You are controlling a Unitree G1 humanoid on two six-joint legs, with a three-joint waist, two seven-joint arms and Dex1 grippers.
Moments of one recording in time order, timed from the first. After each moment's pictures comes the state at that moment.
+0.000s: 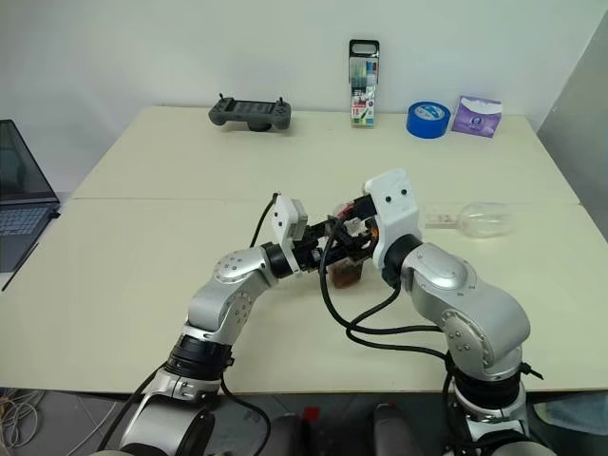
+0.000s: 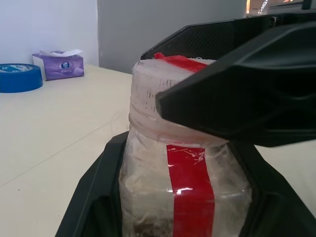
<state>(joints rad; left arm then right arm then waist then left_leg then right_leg) -0.55 0.19 -0.13 0.08 -0.35 0.26 -0.82 -0.57 -0.20 0.06 -0.71 0.45 1.23 0.02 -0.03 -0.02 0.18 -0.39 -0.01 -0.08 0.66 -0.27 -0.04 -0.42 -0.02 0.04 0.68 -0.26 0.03</state>
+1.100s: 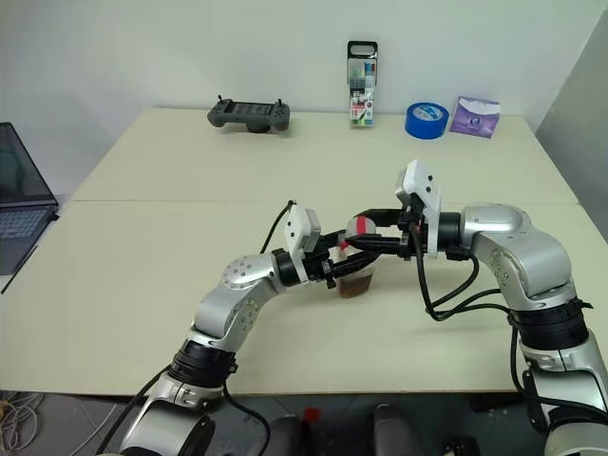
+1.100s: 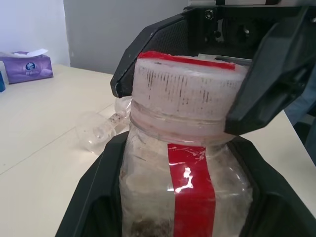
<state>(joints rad) -0.53 0.20 -0.19 0.04 -0.35 0.27 -0.83 -0.70 -0.65 0.09 -0.18 0.56 0.76 1.02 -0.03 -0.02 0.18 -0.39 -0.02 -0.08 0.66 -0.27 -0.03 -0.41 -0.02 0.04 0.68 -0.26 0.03</state>
